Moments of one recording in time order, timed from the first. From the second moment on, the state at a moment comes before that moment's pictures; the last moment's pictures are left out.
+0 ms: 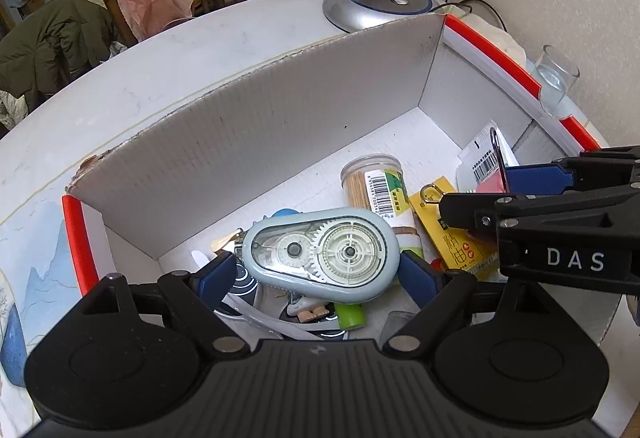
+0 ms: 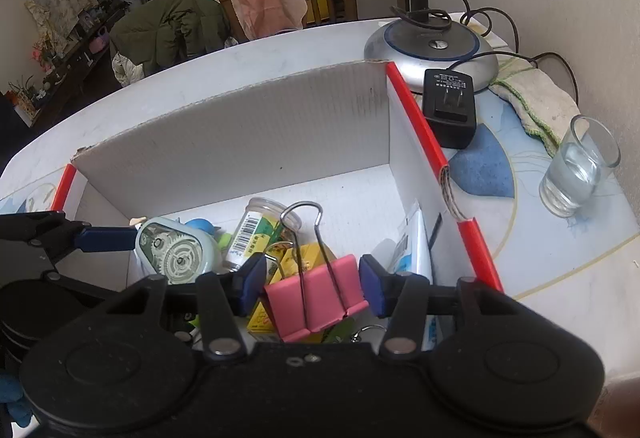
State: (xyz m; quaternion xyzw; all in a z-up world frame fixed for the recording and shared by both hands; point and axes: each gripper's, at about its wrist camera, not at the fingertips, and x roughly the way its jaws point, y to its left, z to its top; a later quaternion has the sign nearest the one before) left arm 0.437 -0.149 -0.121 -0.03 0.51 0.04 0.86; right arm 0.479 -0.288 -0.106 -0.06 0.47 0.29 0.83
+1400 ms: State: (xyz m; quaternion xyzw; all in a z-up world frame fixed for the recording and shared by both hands) left arm 0.282 -0.128 -0.014 -0.05 0.36 0.01 0.93; right arm 0.338 -0.321 -0.010 0.02 0.34 0.29 0.89
